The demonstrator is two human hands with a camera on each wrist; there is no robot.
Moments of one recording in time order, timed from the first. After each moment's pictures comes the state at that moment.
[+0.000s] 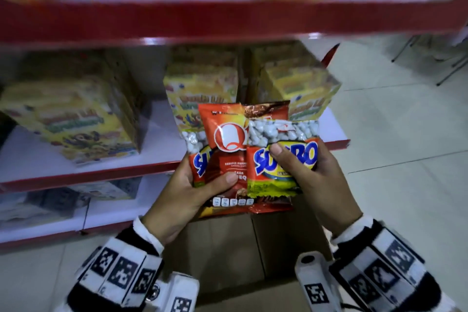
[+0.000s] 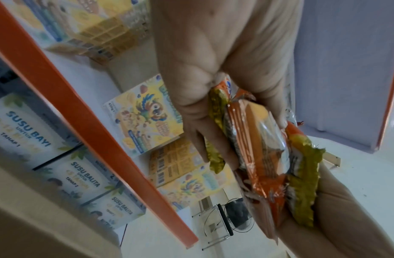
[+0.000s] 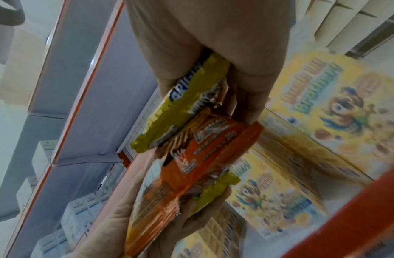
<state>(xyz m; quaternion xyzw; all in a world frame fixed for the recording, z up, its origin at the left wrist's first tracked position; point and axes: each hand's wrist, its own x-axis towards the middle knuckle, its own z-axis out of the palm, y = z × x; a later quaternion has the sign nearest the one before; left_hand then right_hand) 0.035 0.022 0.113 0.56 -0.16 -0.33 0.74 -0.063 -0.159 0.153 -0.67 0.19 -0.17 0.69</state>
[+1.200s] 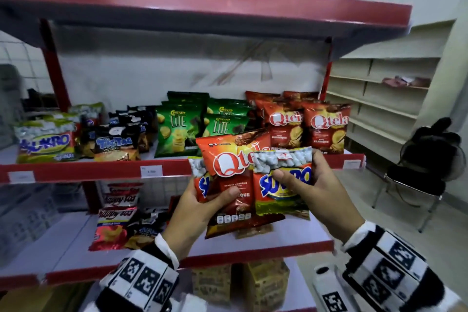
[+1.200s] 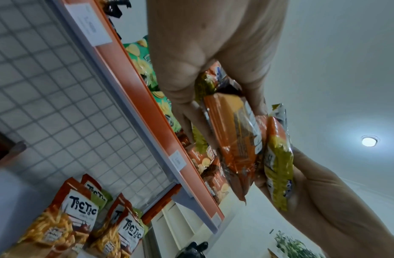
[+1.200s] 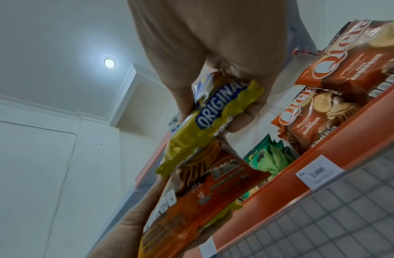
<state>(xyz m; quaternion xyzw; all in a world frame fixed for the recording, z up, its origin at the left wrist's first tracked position) 0.008 0.015 0.611 0.57 -0.26 -0.12 0.77 -0.100 -0.180 0.665 -0.71 -0.02 -0.27 0.65</state>
